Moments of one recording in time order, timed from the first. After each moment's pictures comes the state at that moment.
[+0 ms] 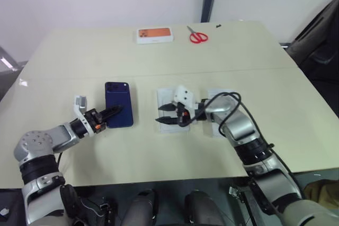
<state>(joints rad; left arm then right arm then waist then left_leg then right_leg) -0.47 0.44 0.64 0.31 -0.93 1.38 -0.62 -0.62 -0.39 0.31 0.01 0.12 0.46 1.12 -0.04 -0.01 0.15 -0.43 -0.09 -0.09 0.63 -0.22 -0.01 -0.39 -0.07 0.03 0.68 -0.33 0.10</state>
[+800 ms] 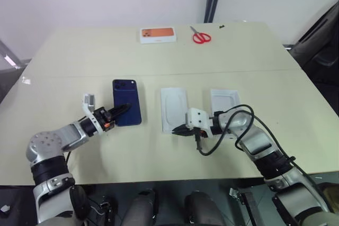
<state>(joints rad) -0.45 0.37 0.63 0.25 -1.01 1.38 -0.52 -0.50 -0.51 0.37 0.05 0.05 0.18 1.15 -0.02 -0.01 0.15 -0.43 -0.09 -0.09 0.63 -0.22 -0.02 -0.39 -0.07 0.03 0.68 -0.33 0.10</state>
